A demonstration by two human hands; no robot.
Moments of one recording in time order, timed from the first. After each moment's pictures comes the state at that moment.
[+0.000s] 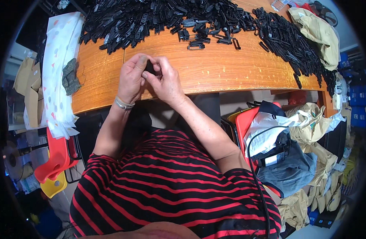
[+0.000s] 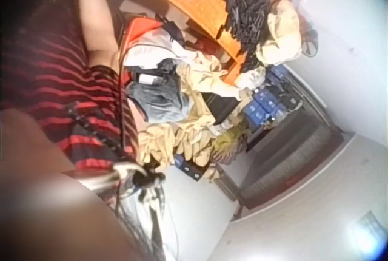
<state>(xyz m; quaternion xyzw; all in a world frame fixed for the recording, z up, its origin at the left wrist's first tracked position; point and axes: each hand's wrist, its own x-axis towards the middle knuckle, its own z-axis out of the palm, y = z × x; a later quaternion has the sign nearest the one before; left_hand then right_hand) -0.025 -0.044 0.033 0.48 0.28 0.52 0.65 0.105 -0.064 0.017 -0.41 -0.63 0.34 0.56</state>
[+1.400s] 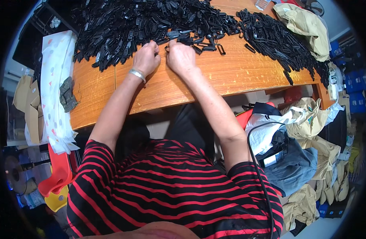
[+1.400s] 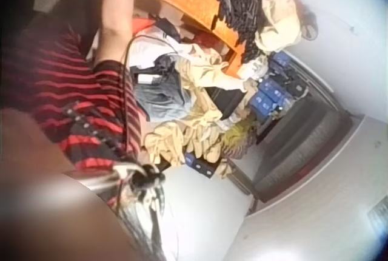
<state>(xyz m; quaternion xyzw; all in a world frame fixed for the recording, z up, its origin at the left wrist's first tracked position) 0.038 0.070 0.008 0.81 0.52 0.27 0.08 0.192 0.042 0.016 -0.59 -0.74 -0.02 0.31</state>
